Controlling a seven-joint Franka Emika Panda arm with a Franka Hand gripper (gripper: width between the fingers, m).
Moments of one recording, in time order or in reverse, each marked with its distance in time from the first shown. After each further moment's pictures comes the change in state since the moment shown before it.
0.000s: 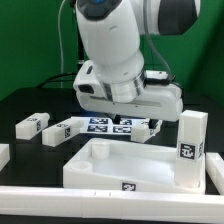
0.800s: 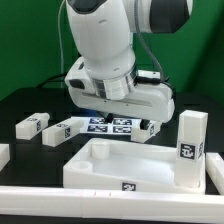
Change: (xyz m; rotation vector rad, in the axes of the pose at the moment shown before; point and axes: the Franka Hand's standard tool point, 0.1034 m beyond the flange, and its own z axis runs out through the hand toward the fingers) arm 0.012 0.012 -0.018 0.013 0.162 0.055
